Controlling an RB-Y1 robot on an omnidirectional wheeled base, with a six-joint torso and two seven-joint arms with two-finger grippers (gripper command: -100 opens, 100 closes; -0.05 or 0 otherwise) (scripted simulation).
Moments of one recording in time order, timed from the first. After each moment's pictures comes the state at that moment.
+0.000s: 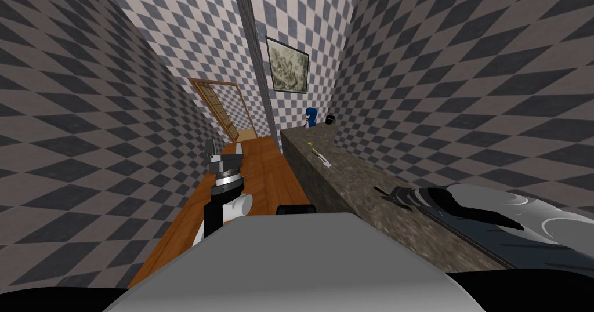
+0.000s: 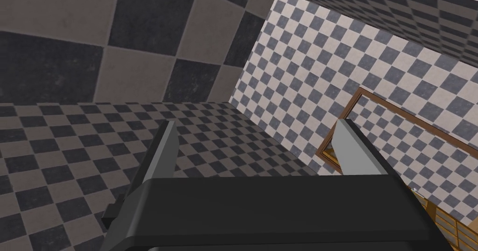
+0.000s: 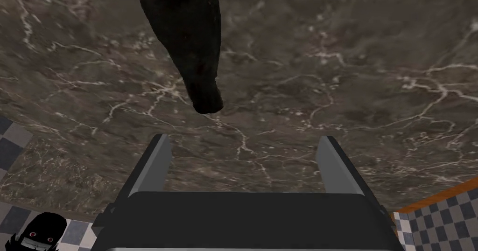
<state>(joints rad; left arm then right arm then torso) 0.50 -0.04 0.03 -2.36 0.09 -0.50 0.14 0.37 -1.59 0.40 -1.11 0.64 -0.72 -0.02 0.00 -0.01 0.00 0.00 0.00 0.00</state>
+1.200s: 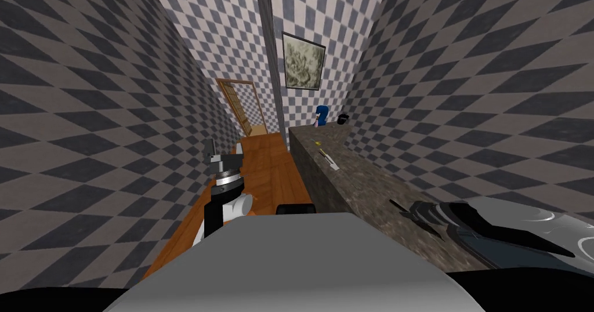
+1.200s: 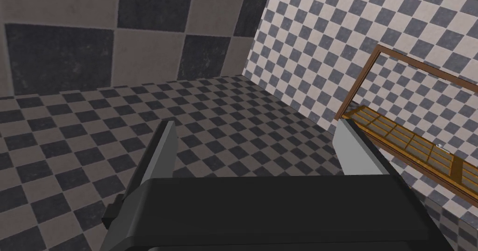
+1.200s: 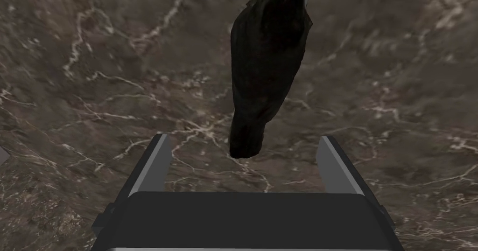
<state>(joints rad) 0.49 -0.04 0.03 -2.36 0.09 -0.50 0.14 0.39 -1.58 0.51 -0.98 0.68 -0.71 -0.02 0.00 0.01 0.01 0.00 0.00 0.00</state>
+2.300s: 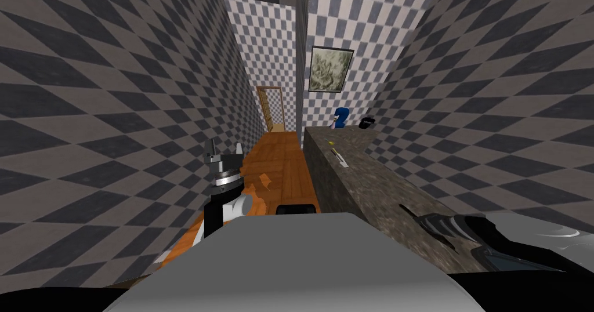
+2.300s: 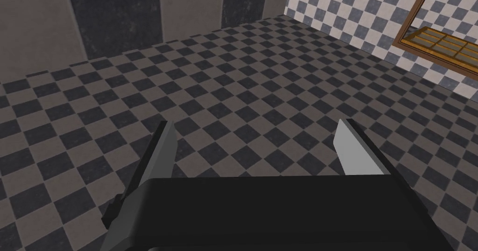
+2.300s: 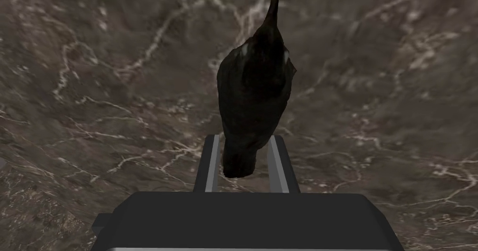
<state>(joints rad) 0.50 -0.04 0.03 -2.36 0.09 -0.50 0.14 0.35 -1.51 0.61 -0.83 0.60 -0.68 -0.13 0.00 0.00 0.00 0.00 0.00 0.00</state>
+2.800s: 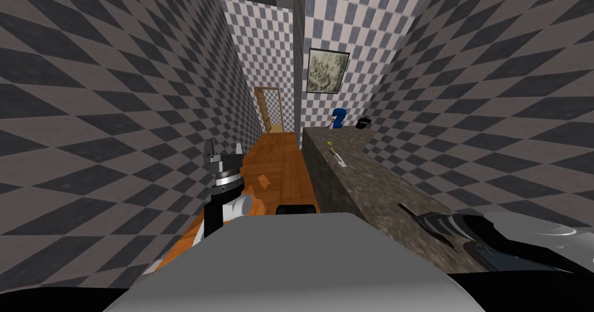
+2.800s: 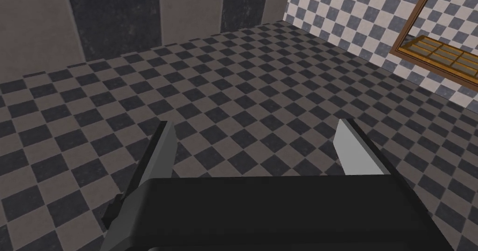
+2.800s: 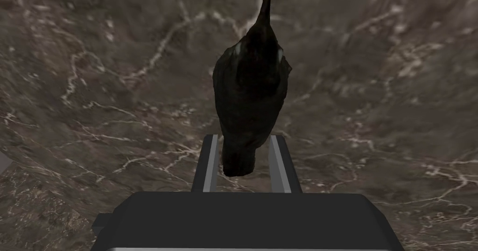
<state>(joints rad) 0.50 -0.04 0.03 -2.36 0.09 -0.50 0.14 0.35 -1.51 0.60 -0.84 0.60 -0.68 -0.13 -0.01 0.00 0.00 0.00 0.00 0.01</state>
